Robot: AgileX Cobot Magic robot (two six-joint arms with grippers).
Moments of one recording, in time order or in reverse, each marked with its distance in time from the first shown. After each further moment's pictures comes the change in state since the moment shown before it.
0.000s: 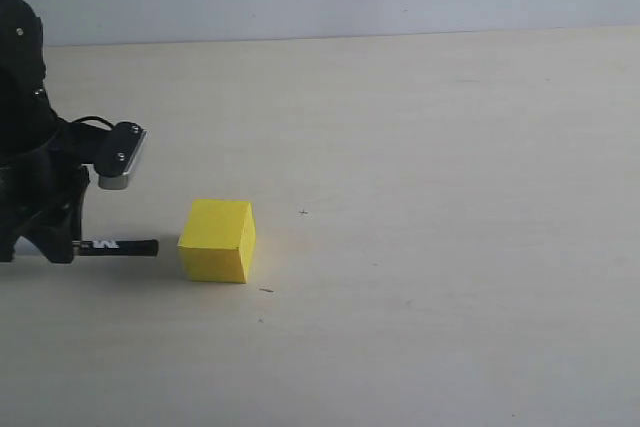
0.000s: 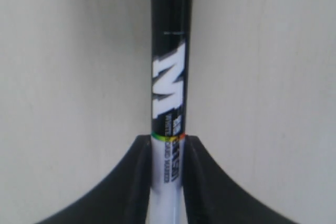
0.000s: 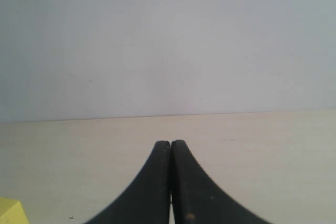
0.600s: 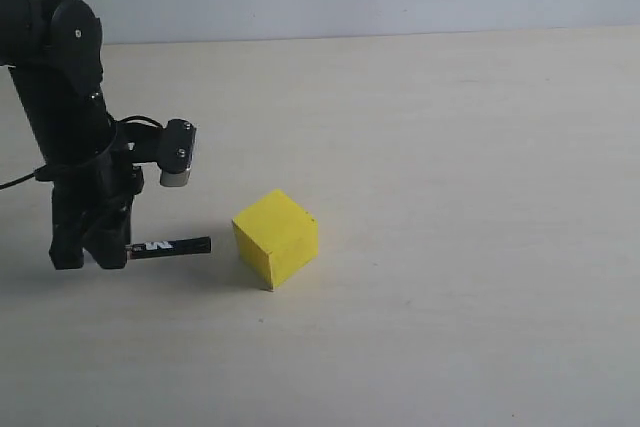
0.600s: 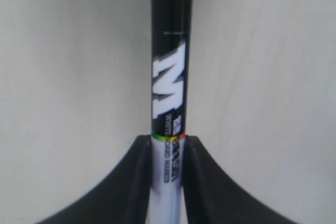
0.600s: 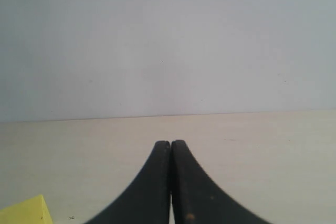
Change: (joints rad) left arm -0.128 0.000 -0.019 -0.062 0.020 -0.206; right arm 0.000 0.000 0.000 0.000 0.000 0.000
